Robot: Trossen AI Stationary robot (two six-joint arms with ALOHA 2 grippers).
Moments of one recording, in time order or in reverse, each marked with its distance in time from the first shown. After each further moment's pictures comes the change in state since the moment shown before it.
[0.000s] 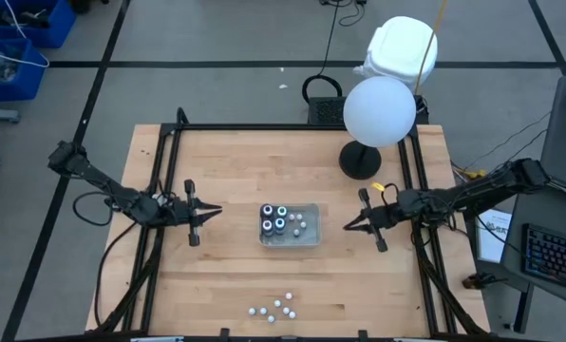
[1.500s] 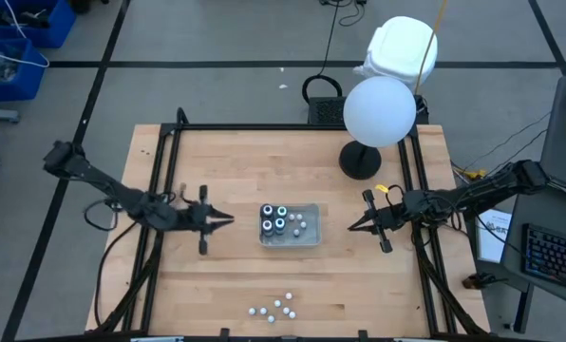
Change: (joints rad) left arm 0.050 0.260 0.238 -0.199 0.134 -0.201; right arm 0.016 -0.101 -0.070 0.007 -0.001 -0.057
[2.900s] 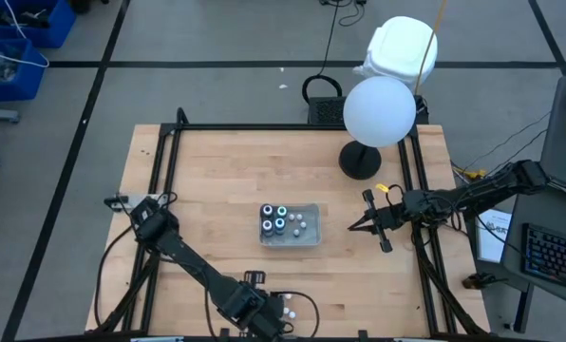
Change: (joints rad) left arm -0.160 1.411 1.657 -1.392 0.516 -0.574; right arm 0.000 -0.003 -0.001 -0.008 0.004 0.025
